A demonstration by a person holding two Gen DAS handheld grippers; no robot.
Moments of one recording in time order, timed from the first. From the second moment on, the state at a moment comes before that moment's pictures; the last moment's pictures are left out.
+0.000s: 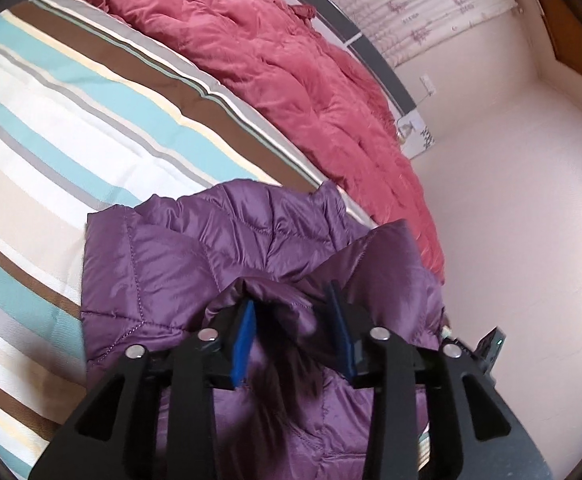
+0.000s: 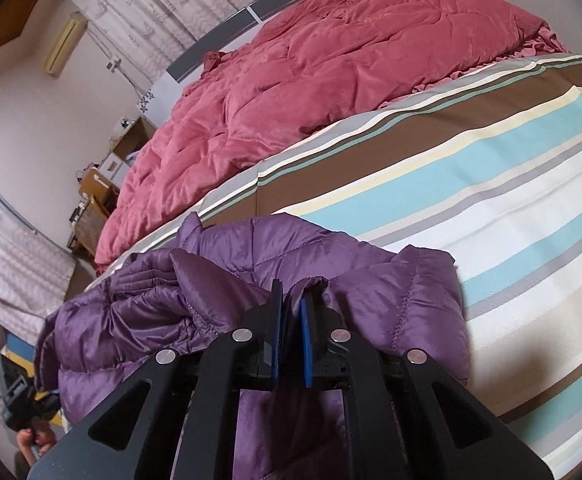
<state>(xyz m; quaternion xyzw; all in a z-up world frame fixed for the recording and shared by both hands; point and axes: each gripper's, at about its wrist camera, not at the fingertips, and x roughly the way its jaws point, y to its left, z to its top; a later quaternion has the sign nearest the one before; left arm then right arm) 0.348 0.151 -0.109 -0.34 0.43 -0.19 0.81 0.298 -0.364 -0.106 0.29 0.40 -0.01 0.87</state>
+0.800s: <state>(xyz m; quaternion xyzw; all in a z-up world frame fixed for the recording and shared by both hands) 0.354 0.122 -0.099 -0.24 0.41 -0.13 0.87 0.284 -0.343 -0.070 0.16 0.37 -0.03 0.91</state>
